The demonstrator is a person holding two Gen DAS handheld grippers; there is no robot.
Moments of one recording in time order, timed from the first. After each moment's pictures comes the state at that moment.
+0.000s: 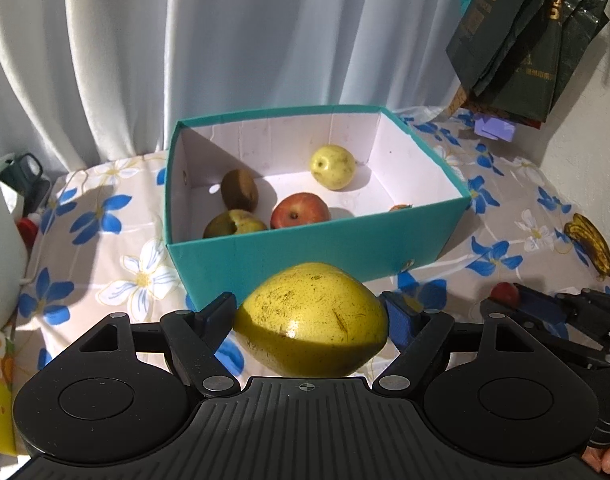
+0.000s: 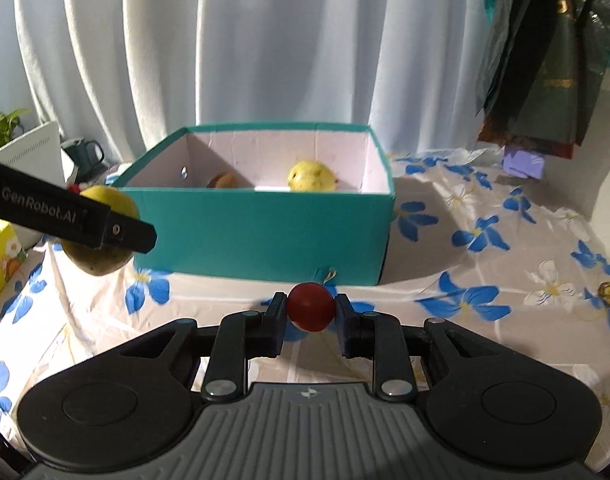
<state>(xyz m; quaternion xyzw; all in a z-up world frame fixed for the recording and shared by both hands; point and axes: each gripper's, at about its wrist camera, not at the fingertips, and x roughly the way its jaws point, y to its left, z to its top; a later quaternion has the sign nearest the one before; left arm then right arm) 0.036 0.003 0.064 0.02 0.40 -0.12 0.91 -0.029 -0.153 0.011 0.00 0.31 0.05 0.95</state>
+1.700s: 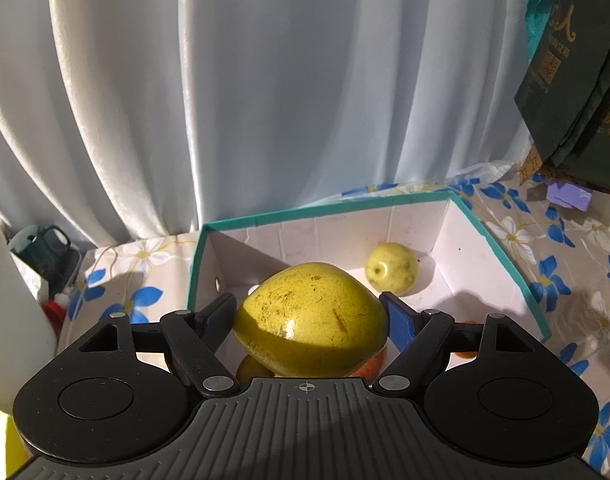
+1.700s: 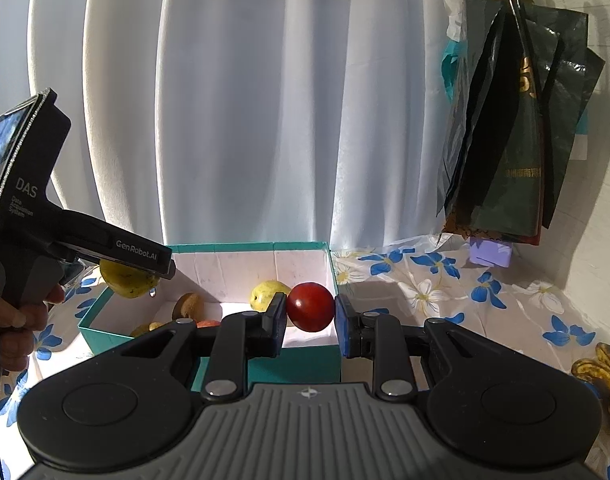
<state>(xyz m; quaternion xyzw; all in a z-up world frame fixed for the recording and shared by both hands) 0.144 -0.022 0.081 0.05 0.36 -0.04 0.93 0.006 -0.181 0.073 0.02 0.21 0.02 0.98</state>
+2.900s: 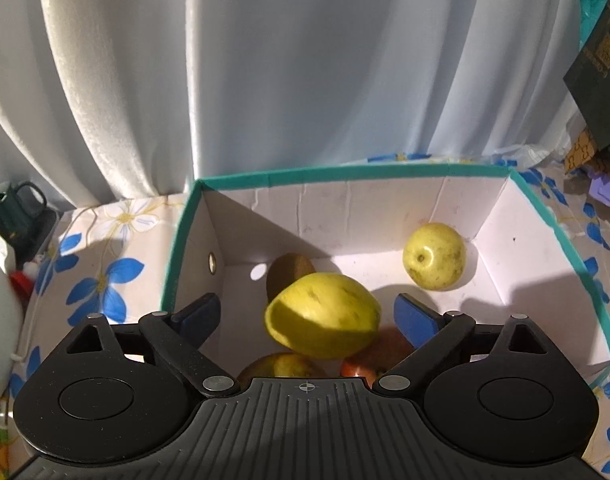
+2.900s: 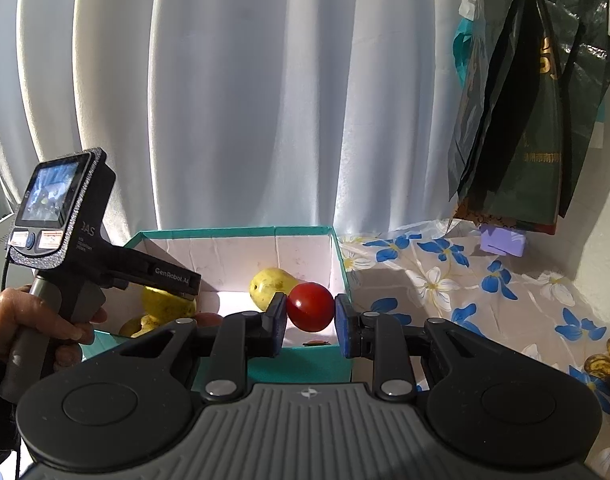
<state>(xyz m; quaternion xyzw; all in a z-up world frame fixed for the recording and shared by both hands) 0.198 0.002 0.032 0.01 0.40 -0.02 0.92 0.031 -0.169 0.063 0.02 0.24 0.02 0.97</state>
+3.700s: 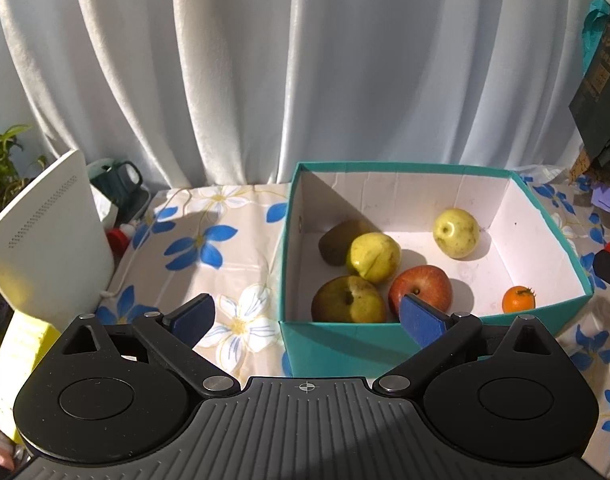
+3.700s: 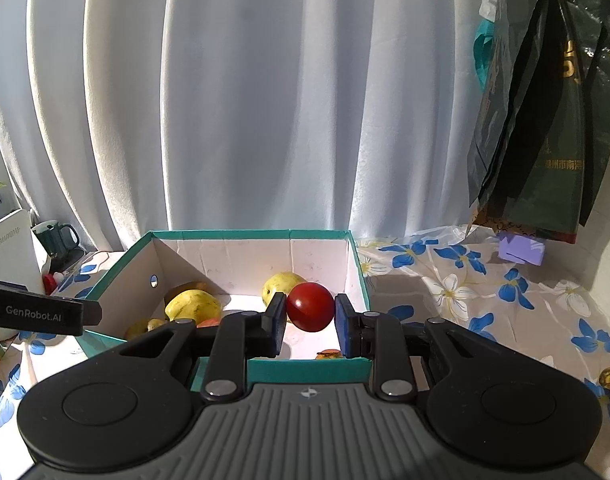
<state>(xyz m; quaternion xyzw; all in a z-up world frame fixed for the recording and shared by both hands) 0.079 0.032 0.067 0.01 0.36 0.05 0.93 0.048 -0.164 0.057 0.01 0.24 0.04 0.97</state>
